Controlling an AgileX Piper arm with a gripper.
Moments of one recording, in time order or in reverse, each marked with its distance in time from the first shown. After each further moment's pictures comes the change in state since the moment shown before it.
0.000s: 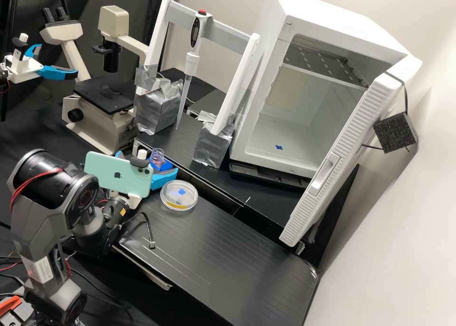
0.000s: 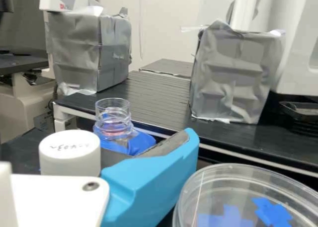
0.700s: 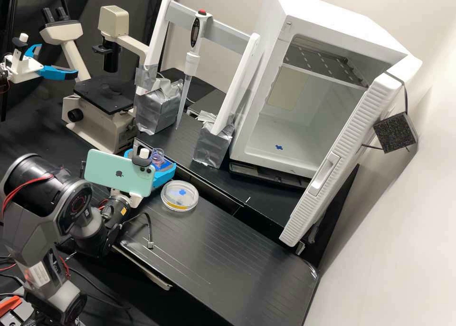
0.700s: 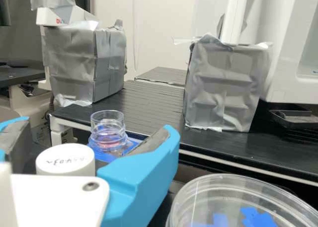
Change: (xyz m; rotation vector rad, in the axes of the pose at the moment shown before) arm -0.003 0.007 -0.005 0.009 0.020 0.034
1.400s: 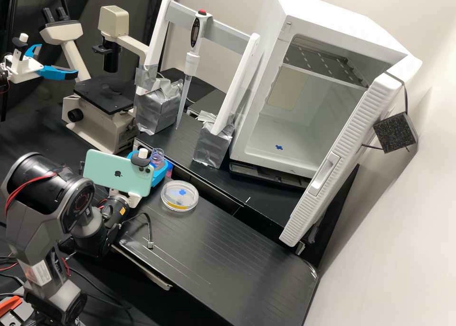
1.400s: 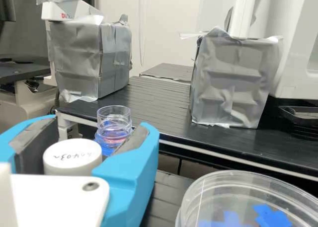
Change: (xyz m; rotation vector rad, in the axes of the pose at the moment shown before) arm 0.001 -0.003 0.000 0.005 -0.001 -0.016
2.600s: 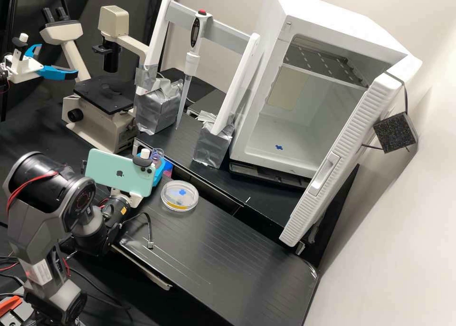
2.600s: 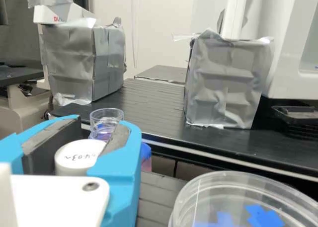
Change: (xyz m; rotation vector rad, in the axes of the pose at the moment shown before) arm 0.002 0.004 0.001 0.003 -0.011 0.025
